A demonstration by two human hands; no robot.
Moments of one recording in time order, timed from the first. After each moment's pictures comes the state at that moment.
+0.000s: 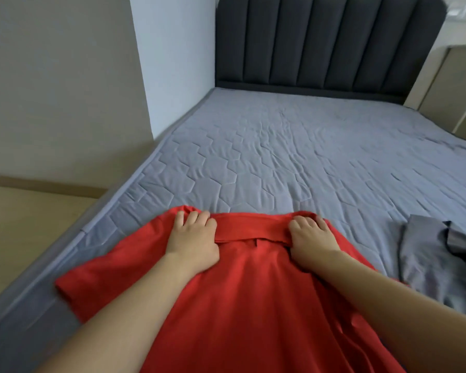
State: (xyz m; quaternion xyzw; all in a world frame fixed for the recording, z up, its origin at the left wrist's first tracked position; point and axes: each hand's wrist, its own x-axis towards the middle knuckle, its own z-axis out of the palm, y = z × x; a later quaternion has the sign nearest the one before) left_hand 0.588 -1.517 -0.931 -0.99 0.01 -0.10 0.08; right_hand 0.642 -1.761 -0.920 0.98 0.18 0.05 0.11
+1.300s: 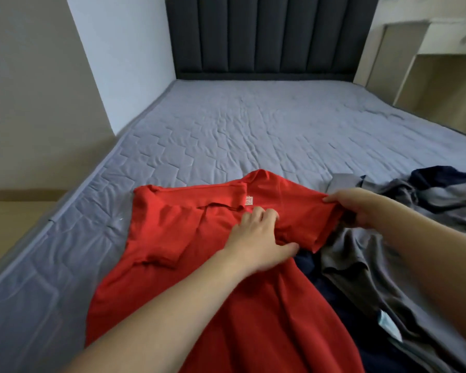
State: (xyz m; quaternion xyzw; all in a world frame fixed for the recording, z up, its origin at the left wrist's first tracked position) left_hand 0.508 -1.714 -0.896 -0.97 0.14 -0.01 -0.20; right_hand 0.582 -1.930 -0.853 0.80 -0.24 -0.14 -0.53
